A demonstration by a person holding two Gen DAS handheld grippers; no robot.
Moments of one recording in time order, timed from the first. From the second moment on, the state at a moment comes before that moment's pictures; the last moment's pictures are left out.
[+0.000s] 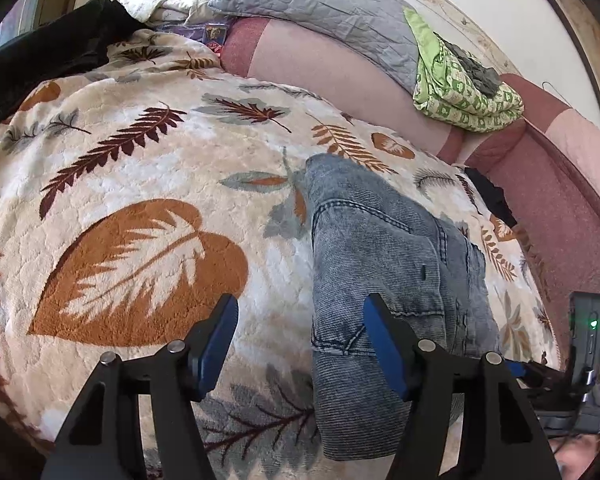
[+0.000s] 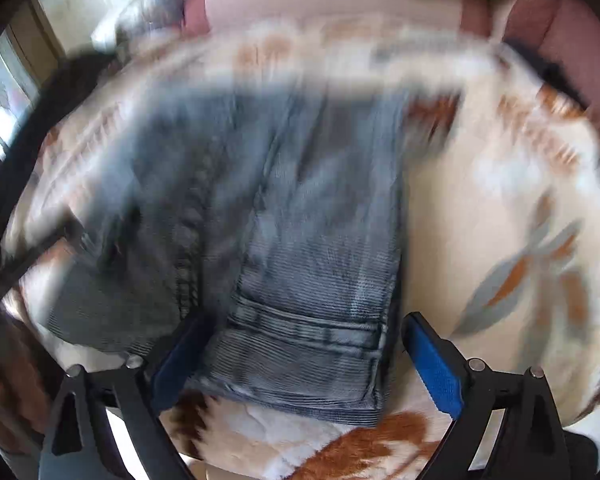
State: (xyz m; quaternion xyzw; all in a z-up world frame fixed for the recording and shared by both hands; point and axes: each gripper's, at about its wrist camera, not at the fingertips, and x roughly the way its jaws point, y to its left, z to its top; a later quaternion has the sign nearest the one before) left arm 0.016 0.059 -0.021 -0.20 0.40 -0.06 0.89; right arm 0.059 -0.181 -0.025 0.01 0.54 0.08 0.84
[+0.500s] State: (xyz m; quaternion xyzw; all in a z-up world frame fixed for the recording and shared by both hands) left arm 0.032 0.099 -0.023 -0.33 0.41 -0.11 0.85; right arm 0.072 -0.287 0.014 0.24 0.53 0.12 0.80
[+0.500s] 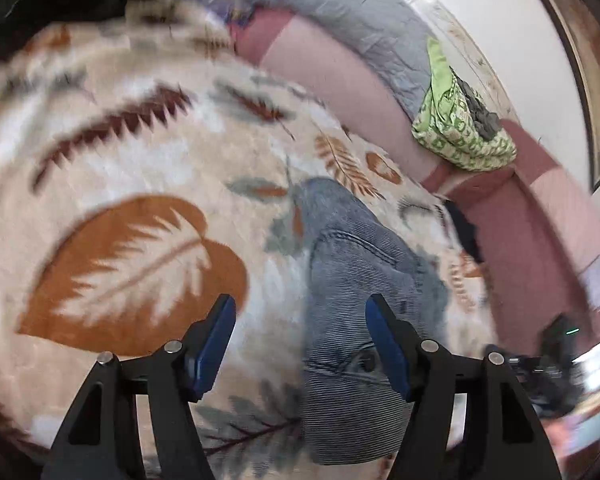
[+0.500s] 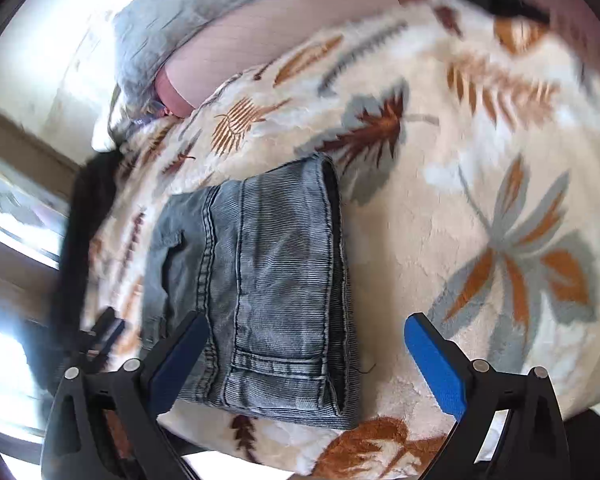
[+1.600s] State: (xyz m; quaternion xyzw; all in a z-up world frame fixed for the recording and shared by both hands) left arm 0.067 0.029 0.059 -0.15 0.41 -0.13 0.89; right arm 0.125 -0.208 0.067 0.18 0.51 0.23 0.81
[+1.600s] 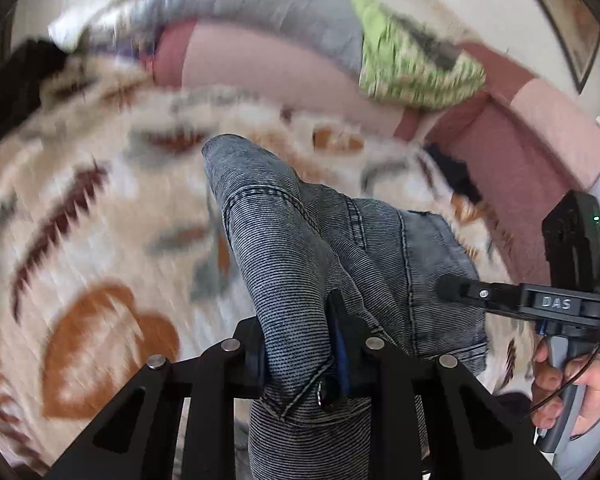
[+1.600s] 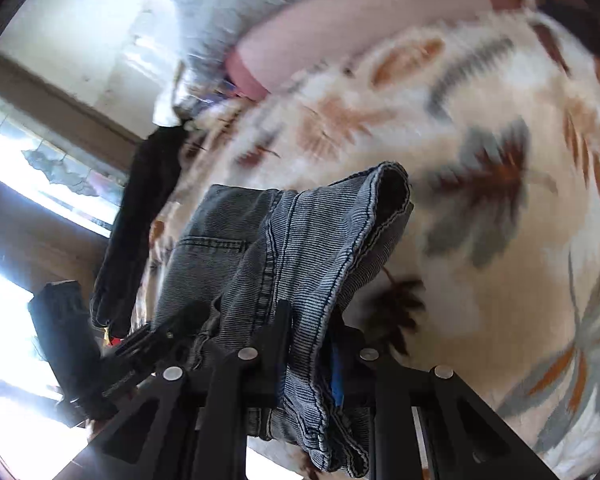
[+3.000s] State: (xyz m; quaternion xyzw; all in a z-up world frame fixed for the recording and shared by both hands) left arm 0.011 0.042 0.050 -0.06 0.38 0.03 0.92; right arm 0.037 -0.191 0.044 -0.01 0.44 0.12 0.89
